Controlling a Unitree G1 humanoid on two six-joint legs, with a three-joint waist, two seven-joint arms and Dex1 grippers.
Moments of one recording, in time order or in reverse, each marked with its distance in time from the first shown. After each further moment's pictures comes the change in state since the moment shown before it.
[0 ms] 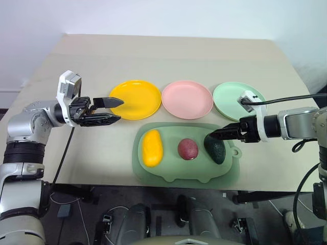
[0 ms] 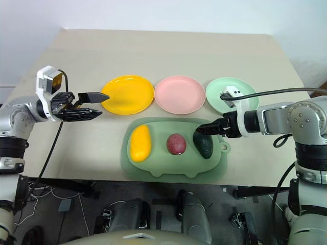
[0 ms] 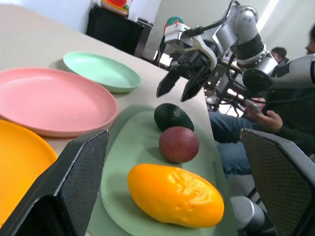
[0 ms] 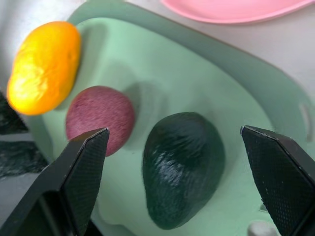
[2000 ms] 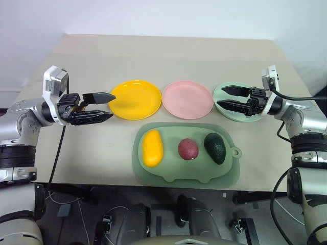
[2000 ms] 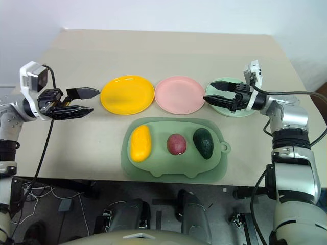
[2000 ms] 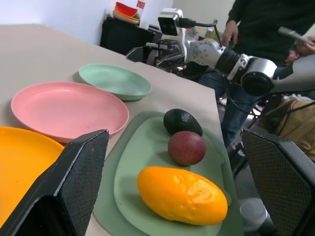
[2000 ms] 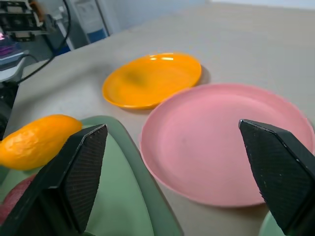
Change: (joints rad) left arm 0.038 0.009 0.116 -0.081 0.023 0.020 0.009; right arm -0.148 0.198 -0.001 0.768 -0.685 -1.240 0.903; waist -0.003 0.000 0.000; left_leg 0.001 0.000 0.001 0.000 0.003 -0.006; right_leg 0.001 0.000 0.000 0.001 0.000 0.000
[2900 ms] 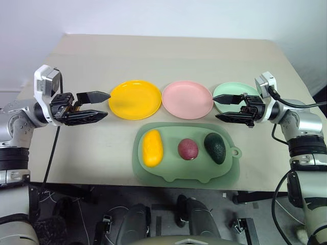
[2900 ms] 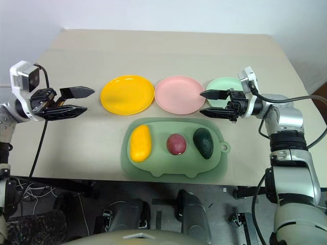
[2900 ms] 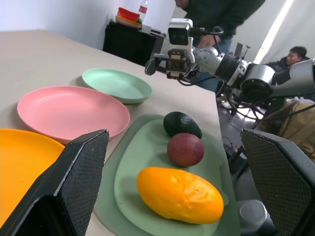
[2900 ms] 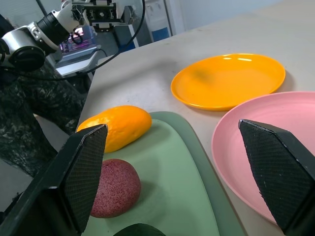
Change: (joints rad) left arm 0.034 0.047 0.016 -0.016 -0.053 0.002 0.007; right arm 0.032 -0.004 0.075 -0.043 0.111 -0.033 0.304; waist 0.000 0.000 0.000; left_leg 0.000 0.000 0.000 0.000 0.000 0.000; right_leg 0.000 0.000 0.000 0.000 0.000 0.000
